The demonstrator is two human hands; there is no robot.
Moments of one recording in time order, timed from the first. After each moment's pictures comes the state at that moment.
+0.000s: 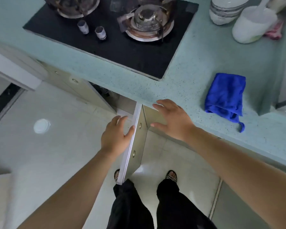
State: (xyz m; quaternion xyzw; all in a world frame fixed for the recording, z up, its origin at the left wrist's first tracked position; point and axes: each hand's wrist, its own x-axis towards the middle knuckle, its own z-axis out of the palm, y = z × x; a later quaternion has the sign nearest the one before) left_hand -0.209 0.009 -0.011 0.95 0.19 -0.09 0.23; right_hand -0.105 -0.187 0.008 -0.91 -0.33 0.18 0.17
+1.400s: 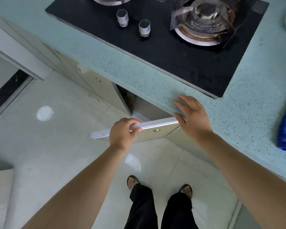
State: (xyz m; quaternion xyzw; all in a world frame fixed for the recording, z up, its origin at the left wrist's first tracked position) left_hand -0.157 0.161 -0.084 0.91 0.23 -0.03 0.34; right_hand -0.042 -0.053 -0.062 -0.93 -0.29 0.04 0.20
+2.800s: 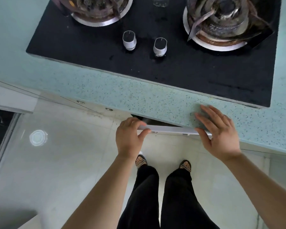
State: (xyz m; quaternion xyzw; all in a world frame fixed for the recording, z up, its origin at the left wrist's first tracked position) left_hand -0.063 0.310 -0.093 0.95 0.07 -0.02 0.31; right_hand -0.042 0.032 -0.077 -0.96 -0.19 -0.08 0.17
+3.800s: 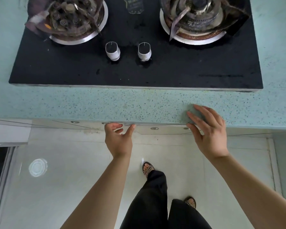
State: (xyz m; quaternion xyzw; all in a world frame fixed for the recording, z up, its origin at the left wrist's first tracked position) left_hand -0.038 0.332 -0.098 0.80 0.32 0.03 0.50; right_hand -0.061 0.081 -0.093 -0.95 -0.05 -0.18 0.23
